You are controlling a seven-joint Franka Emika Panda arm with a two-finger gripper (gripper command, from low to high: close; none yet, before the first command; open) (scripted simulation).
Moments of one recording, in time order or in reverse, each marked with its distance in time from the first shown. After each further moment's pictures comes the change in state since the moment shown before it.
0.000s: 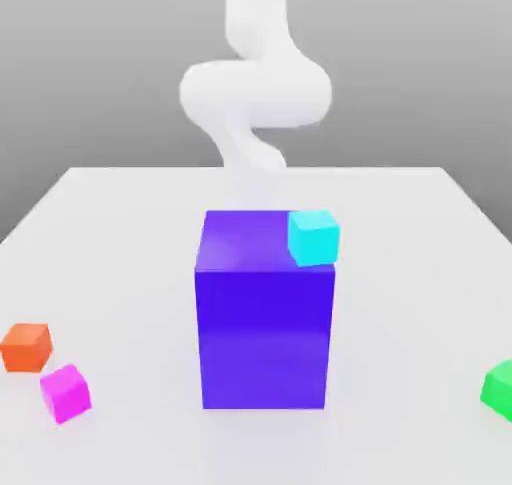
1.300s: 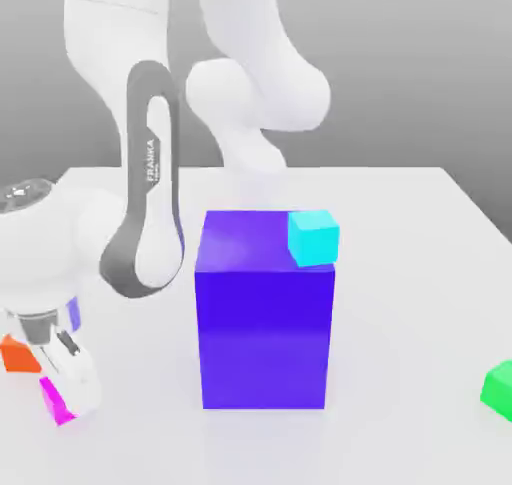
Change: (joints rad) arm -0.367 1.056 -0.146 -0.202 0.203 0.522 0.083
